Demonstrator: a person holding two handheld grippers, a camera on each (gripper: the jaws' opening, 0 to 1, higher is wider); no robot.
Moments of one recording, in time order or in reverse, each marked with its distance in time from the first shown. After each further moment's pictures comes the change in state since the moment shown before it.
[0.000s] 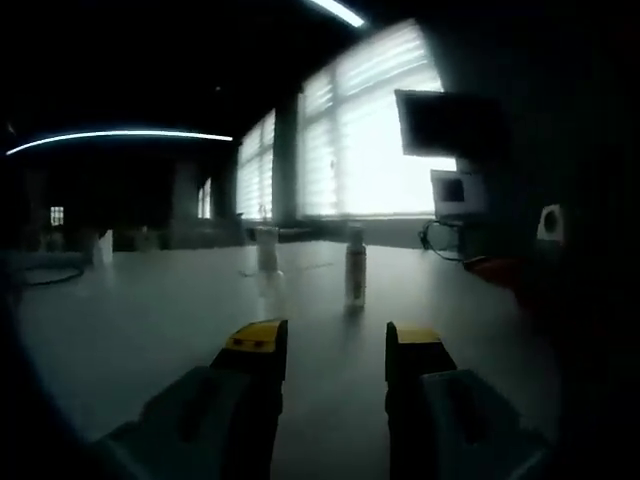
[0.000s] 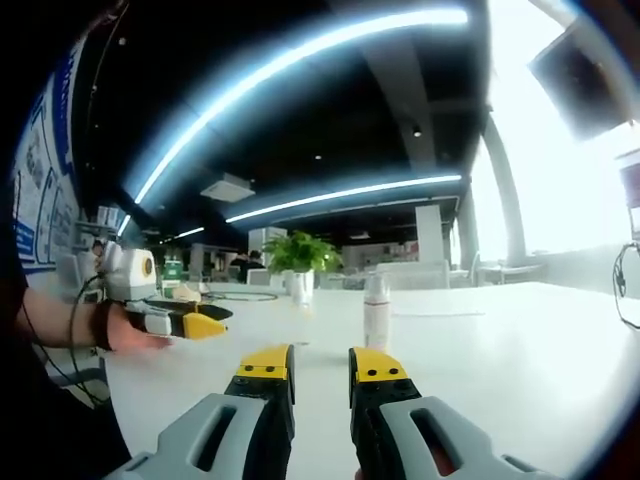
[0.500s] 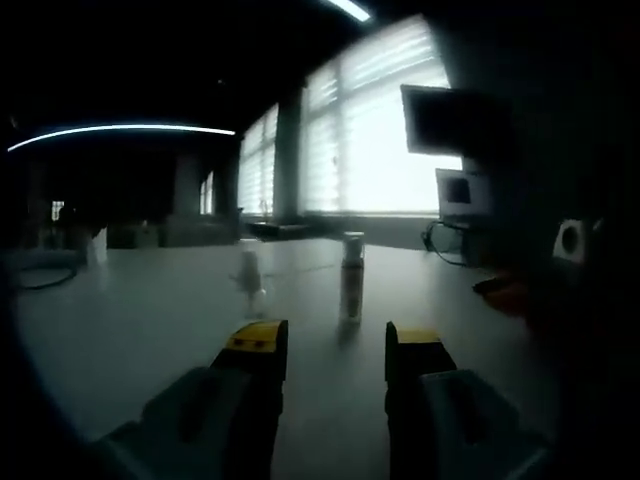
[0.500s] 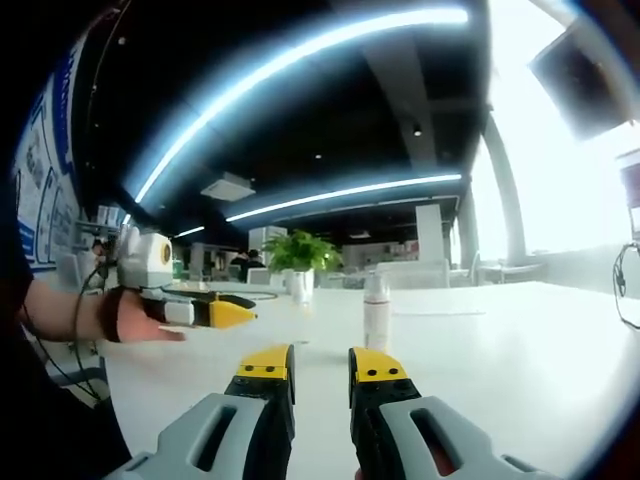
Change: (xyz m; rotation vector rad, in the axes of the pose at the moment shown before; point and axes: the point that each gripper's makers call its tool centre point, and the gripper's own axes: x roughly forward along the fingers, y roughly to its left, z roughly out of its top) left arm 0.042 -0.014 0.012 0.010 0.033 0.005; right arm 0.000 -0.002 -0.001 0.000 0.002 0.001
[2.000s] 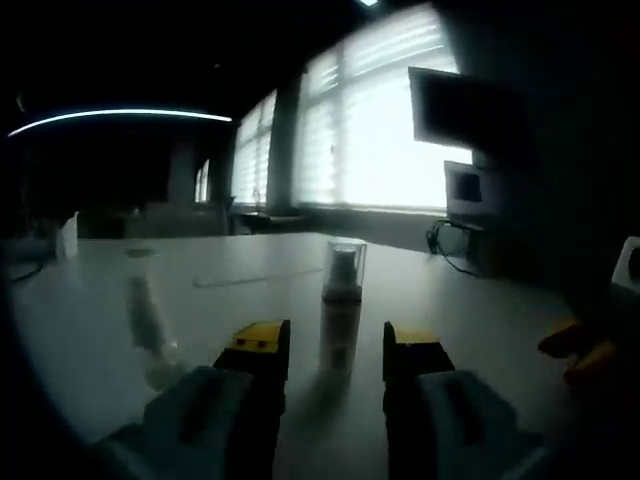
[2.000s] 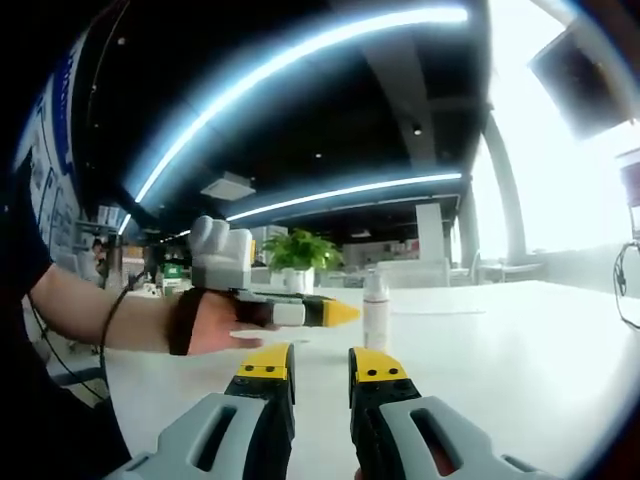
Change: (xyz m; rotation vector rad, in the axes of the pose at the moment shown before) left arm 0.116 -0.023 0.000 -0.035 0.019 -0.016; right arm 0.000 -0.003 0.000 0.005 0.003 0.003
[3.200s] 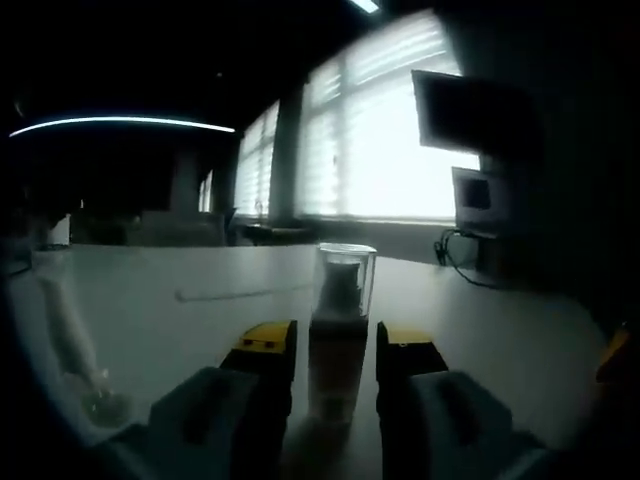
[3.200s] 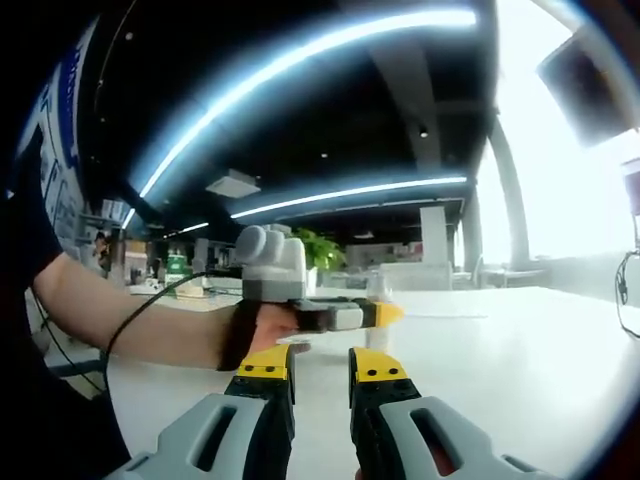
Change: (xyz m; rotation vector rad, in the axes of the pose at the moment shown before) left arm 0.049 -0.002 0.001 -0.002 -0.054 0.015; right arm 0.000 0.002 -0.001 -0.032 0.001 0.016
